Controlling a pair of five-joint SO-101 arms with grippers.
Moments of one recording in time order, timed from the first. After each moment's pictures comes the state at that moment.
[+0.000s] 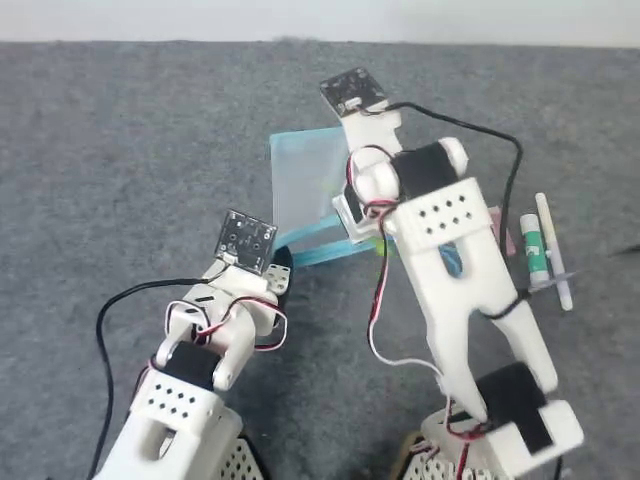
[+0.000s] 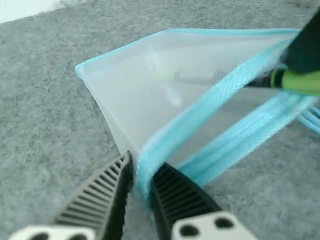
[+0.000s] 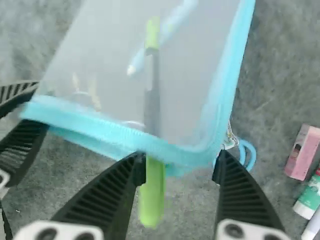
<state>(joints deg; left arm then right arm) 13.7 -68.6 84.1 33.0 2.6 -27.4 -7.0 -8.4 92.7 3.5</state>
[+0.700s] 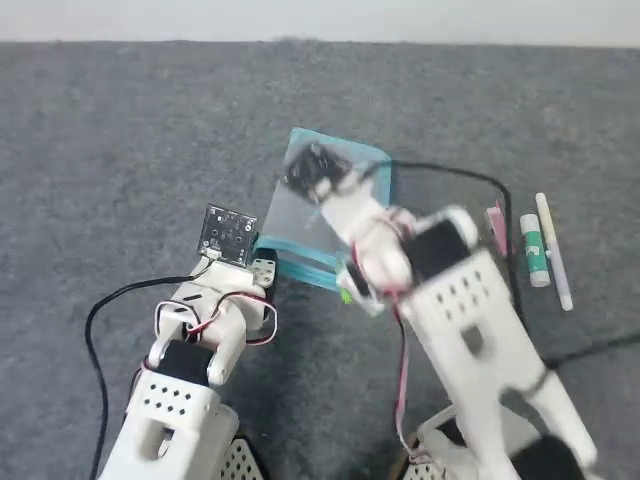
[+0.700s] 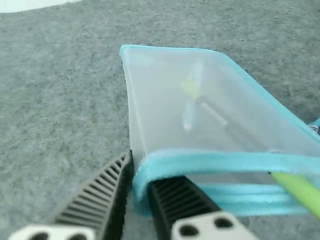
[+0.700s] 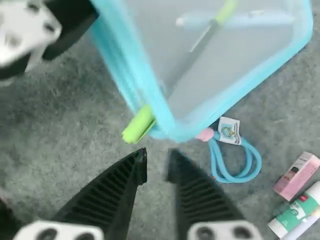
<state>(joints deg) 8.5 -68.6 84.3 32.4 3.5 -34.1 -31.2 19.4 88.9 20.4</state>
